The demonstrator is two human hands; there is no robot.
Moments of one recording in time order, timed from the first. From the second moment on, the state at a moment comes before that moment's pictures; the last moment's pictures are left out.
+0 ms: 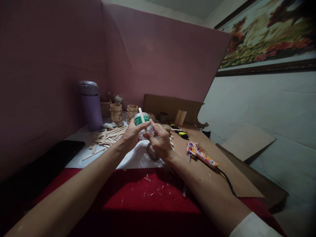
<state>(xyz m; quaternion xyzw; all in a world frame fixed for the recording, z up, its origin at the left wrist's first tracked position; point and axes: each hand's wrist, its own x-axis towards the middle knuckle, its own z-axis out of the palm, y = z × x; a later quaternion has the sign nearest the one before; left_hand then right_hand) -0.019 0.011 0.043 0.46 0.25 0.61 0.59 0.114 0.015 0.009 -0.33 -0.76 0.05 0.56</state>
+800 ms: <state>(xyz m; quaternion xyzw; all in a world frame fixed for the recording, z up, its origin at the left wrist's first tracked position) -0.019 0.012 0.040 0.47 0.25 0.60 0.60 0.114 0.019 0.007 -0.33 -0.76 0.06 0.56</state>
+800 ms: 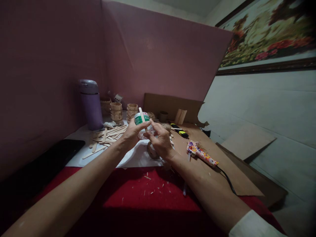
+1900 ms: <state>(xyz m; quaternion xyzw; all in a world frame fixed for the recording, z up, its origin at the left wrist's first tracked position) -0.031 0.023 0.046 0.44 0.28 0.66 0.54 0.110 0.020 0.009 -0.36 -0.72 0.19 0.57</state>
